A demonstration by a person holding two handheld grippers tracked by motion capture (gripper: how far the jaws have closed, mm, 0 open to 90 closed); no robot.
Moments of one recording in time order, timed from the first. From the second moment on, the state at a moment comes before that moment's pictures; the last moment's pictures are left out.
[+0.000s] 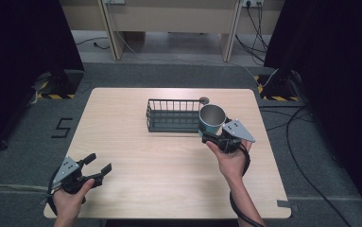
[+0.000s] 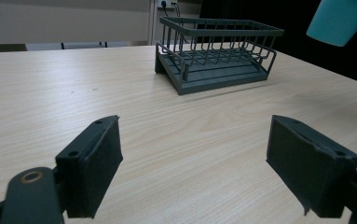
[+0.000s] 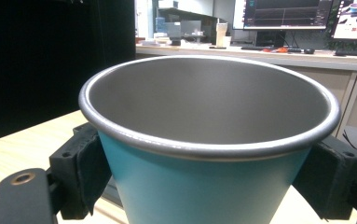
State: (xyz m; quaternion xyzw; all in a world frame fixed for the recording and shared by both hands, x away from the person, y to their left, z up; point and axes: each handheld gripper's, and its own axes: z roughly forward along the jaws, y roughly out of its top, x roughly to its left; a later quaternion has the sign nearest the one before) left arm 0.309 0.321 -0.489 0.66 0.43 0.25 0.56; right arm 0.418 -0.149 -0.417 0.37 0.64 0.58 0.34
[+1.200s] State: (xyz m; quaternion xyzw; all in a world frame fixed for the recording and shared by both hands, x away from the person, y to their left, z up) left arm 0.310 0.323 -0.489 0.66 0.43 0.25 0.56; right arm 0.452 -0.109 -0.397 0.36 0.63 0.60 0.34
